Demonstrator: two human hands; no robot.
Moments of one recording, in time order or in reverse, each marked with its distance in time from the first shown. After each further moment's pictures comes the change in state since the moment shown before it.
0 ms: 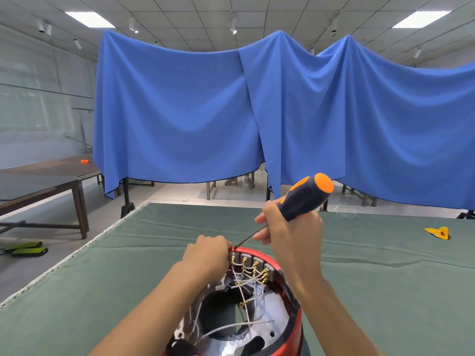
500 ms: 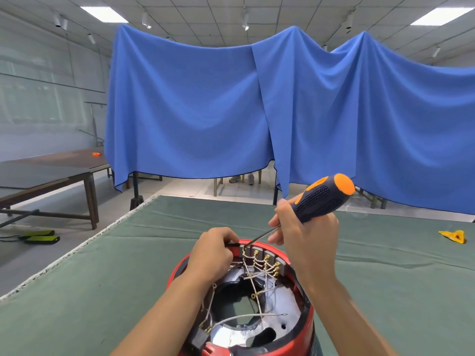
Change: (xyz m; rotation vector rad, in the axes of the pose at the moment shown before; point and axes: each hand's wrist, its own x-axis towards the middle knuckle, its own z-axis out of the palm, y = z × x) left_hand -0.010 -0.014 0.016 -0.610 0.292 -0.066; right_hand -0.008 0.003 0.003 -0.038 0.050 -0.067
